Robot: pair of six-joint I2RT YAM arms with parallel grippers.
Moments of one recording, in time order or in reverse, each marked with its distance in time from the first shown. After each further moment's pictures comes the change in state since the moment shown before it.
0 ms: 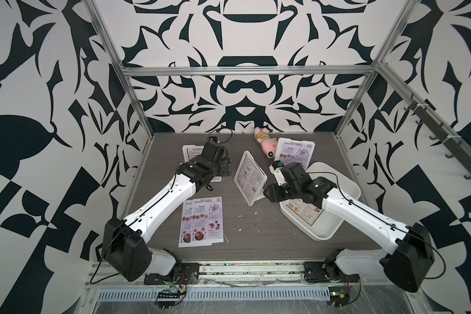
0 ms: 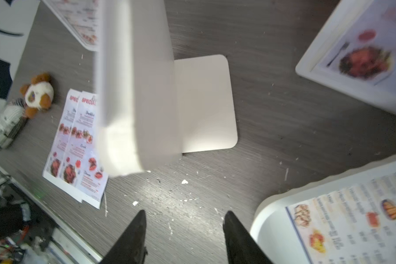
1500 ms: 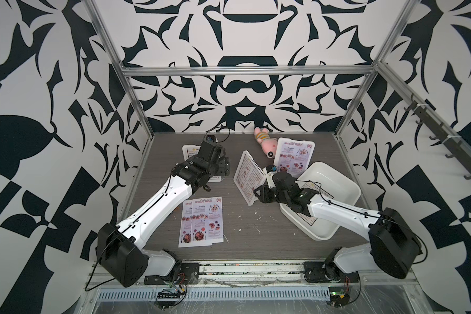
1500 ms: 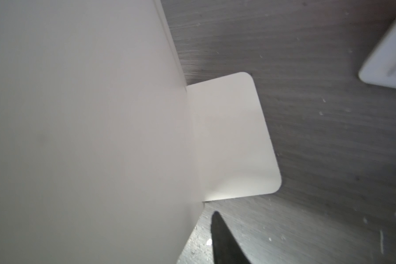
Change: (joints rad) left arm 0.000 -0.049 0.013 -0.039 -0.013 0.018; right arm 0.061 0.130 -0.180 0.510 0.007 0.139
